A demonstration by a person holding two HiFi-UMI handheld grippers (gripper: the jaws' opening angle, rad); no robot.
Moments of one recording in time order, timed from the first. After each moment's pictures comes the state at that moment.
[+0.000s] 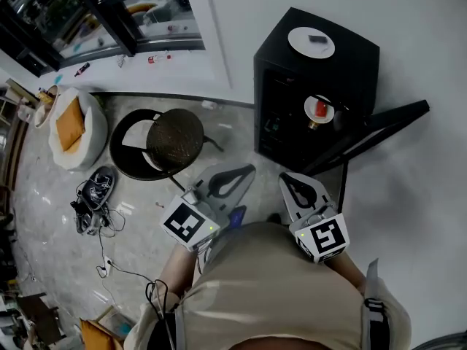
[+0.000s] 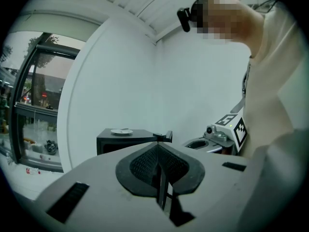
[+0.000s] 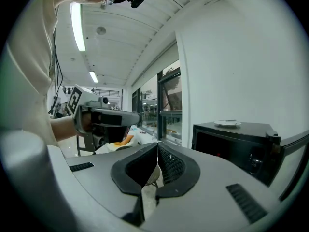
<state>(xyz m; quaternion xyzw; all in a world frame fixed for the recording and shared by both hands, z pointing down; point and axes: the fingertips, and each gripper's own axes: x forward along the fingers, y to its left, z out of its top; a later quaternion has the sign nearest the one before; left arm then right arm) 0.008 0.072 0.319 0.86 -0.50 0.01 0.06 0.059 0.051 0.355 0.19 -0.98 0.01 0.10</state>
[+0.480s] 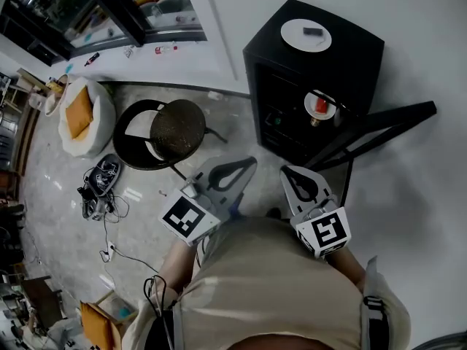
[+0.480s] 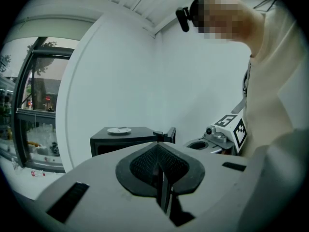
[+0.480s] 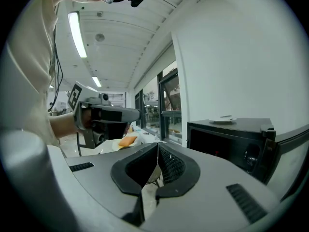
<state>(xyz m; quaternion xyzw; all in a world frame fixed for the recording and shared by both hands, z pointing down) 0.049 0.039 0.319 0.85 -0.53 0.04 0.06 0.097 0.017 0.367 0.16 -0.98 0.02 0.09</state>
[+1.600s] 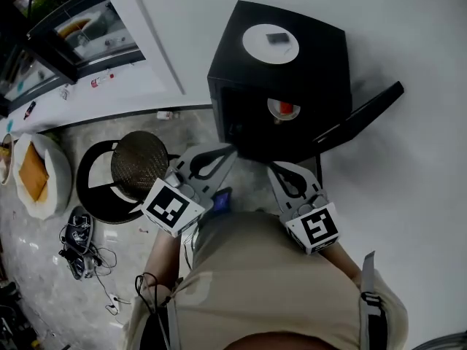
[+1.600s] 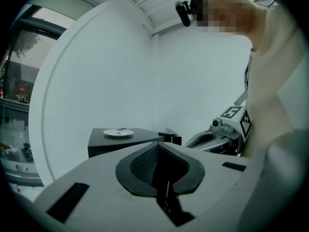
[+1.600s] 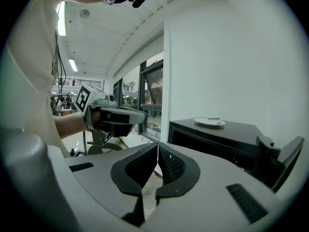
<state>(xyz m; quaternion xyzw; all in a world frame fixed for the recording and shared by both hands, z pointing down) -0.027 -0.056 0.339 0.91 -0.40 0.04 0.04 0.043 -0.047 0.369 0.29 -0.94 0.01 0.15</state>
